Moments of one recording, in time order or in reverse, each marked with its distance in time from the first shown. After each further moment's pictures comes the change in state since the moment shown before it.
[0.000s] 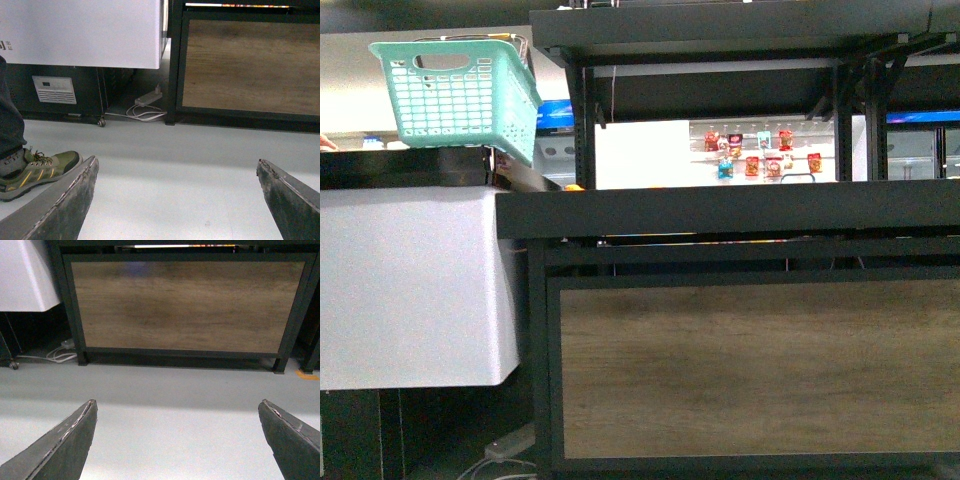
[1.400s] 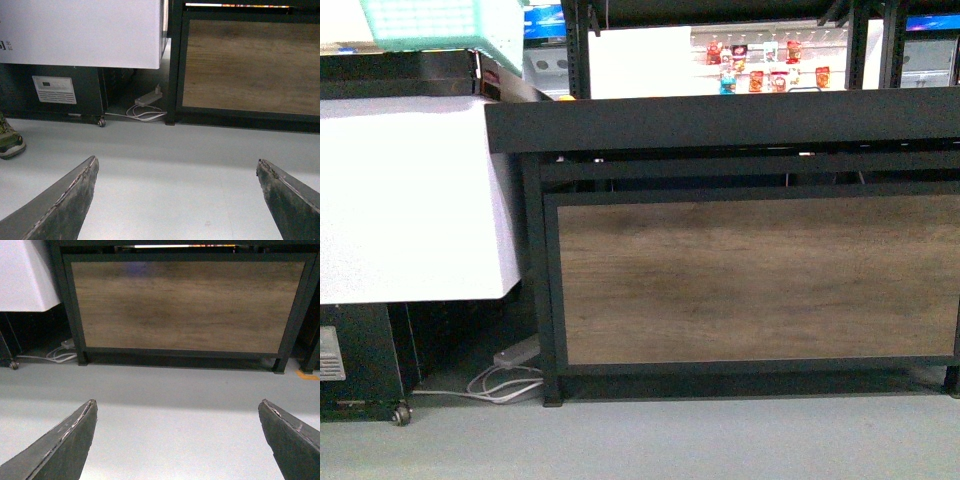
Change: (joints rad) left arm 0.000 0.000 0.000 0.000 0.000 0.000; right arm 0.000 0.000 0.000 0.000 0.000 0.000
